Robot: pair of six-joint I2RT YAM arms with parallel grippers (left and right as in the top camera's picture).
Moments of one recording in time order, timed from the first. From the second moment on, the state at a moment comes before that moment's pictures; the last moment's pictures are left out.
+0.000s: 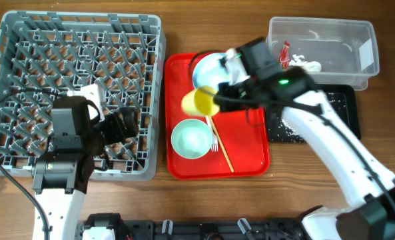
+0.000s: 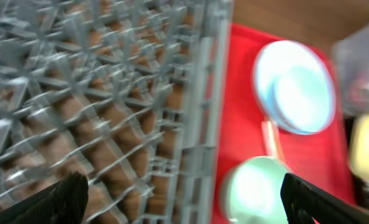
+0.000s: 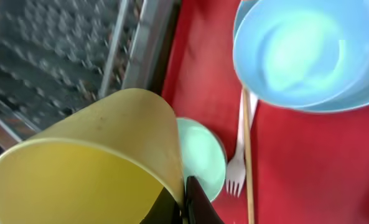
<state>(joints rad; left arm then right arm) 0.00 0.94 0.86 -0.75 0.19 -0.29 0.44 1.56 1.39 -0.89 -0.41 0.33</state>
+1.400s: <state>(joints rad) -0.15 1.23 0.86 0.44 1.30 -0.58 0.23 1.55 1.39 -0.72 -1.36 0.37</state>
